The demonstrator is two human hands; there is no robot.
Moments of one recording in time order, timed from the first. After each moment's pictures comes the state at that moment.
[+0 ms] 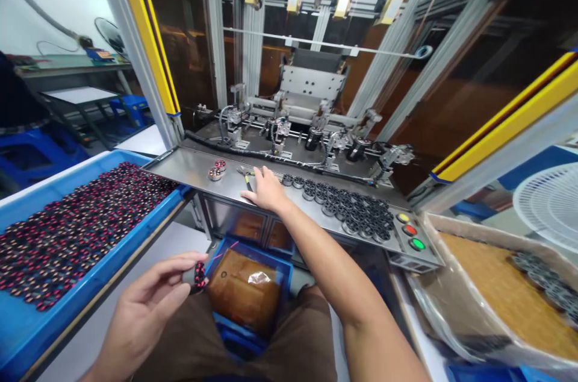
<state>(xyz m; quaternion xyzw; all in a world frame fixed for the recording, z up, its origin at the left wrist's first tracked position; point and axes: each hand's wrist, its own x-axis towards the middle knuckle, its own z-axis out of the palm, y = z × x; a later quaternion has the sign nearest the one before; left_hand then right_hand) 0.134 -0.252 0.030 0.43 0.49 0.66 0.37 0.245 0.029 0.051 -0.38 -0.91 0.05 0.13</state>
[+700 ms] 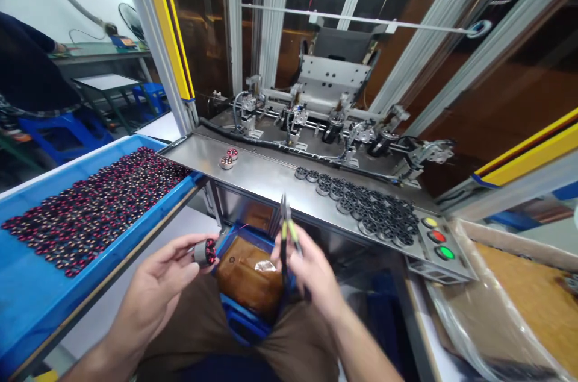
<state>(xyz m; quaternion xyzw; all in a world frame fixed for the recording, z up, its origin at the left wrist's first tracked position) 0.142 -0.243 0.033 0.34 0.45 0.69 0.46 0.356 -0.110 0.014 -0.28 -0.78 0.47 0.31</state>
